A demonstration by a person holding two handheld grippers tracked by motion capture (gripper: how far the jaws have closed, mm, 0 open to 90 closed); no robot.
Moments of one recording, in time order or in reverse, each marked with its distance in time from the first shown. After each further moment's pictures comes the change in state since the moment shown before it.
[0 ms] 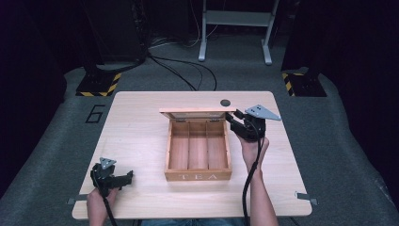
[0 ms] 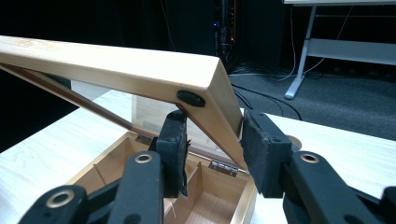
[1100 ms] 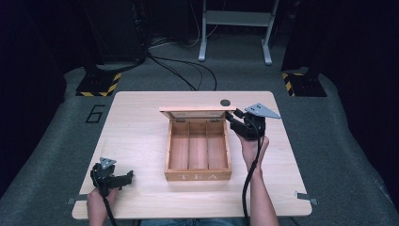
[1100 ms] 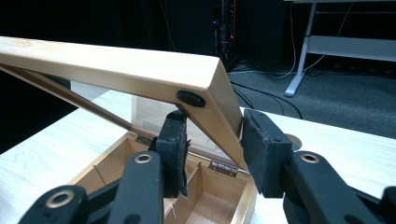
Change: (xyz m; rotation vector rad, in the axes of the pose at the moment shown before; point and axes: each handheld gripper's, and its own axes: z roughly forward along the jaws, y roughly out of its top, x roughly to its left) left arm 0.000 0.000 0.001 -0.003 0.000 -0.001; right arm -0.001 0.003 0.002 0.010 -0.003 0.007
